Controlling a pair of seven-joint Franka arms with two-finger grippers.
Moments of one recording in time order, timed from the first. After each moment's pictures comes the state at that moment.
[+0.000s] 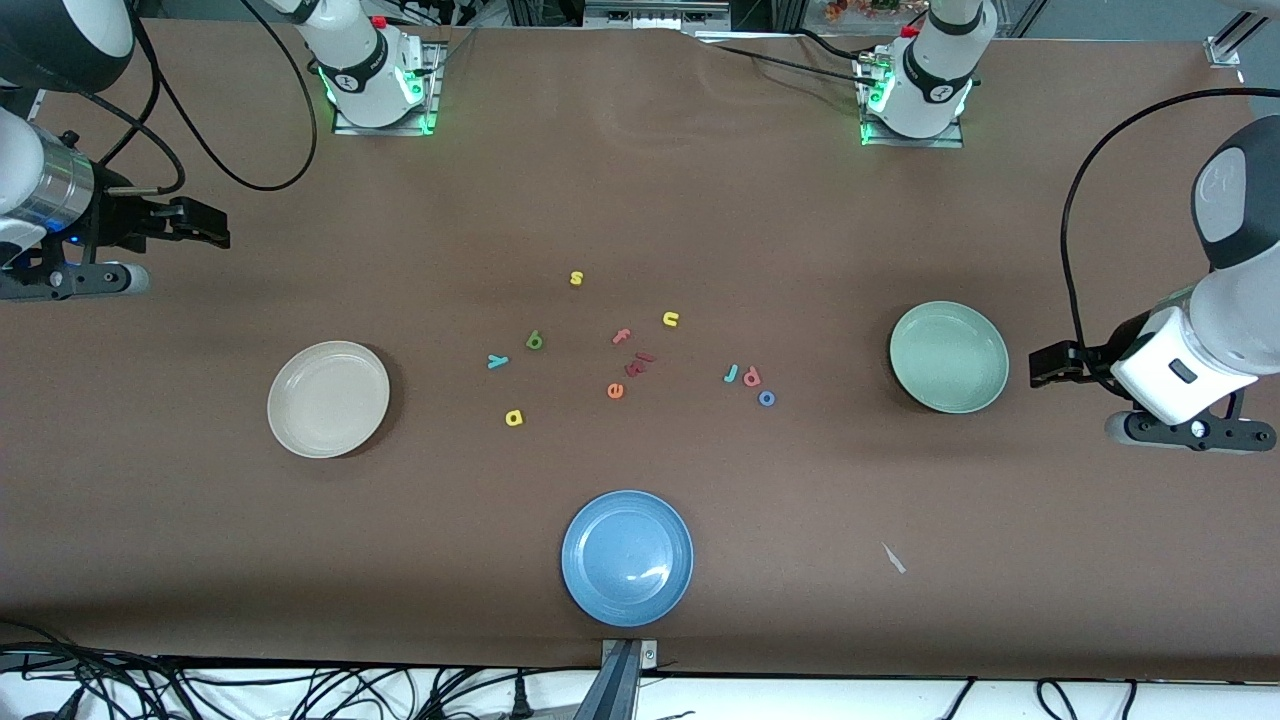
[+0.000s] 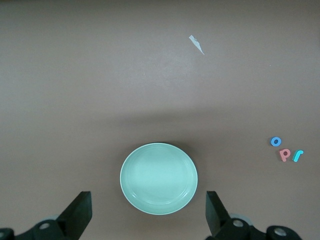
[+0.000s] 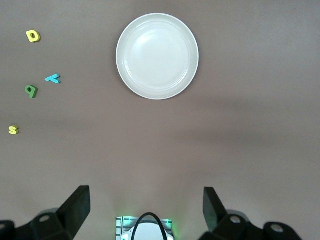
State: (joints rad) left arm 0.08 0.42 -0.17 -1.27 0.09 1.61 -0.01; right arm 0.12 0.09 -0.07 -1.59 -0.03 1.47 -0.04
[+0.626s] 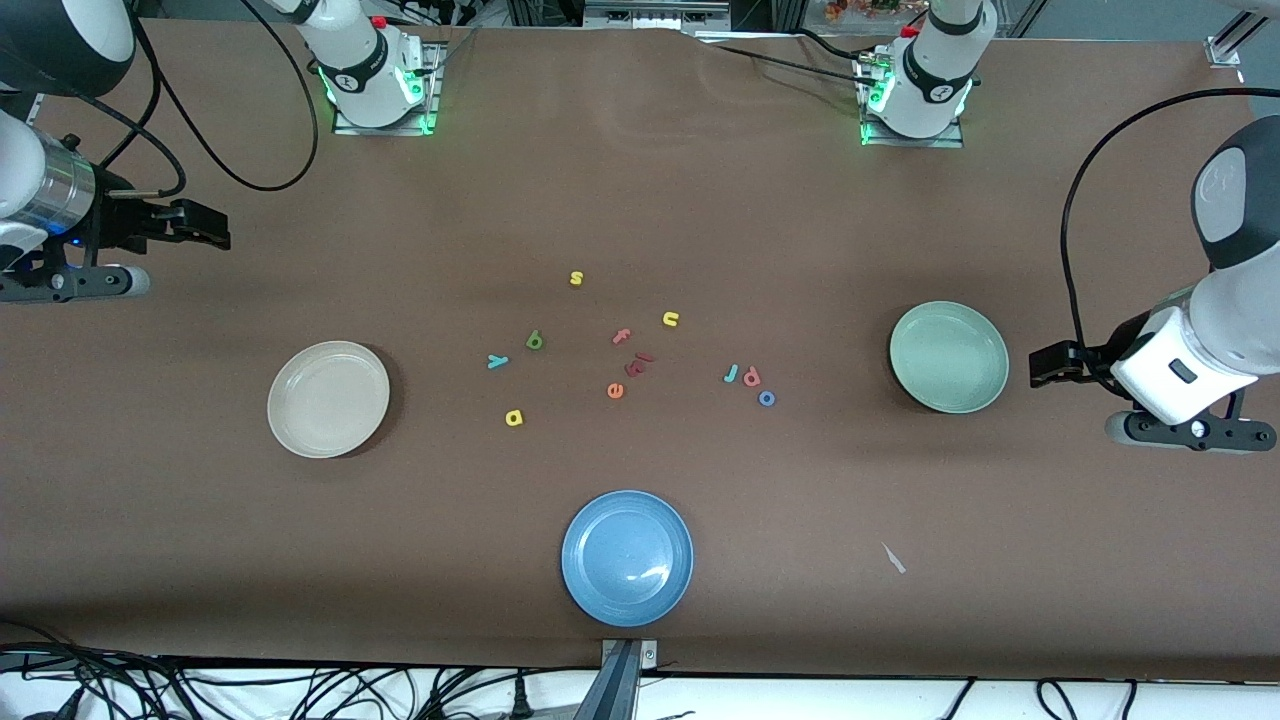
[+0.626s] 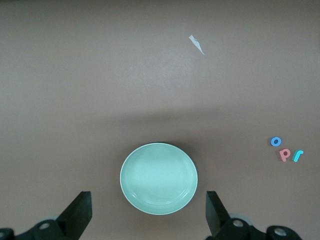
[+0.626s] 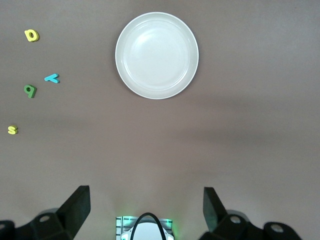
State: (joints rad) left arm 0.08 0.42 -0.17 -1.27 0.09 1.61 -0.01; right arm 0.12 0.09 -0.08 -1.59 -0.03 1.47 -0.04
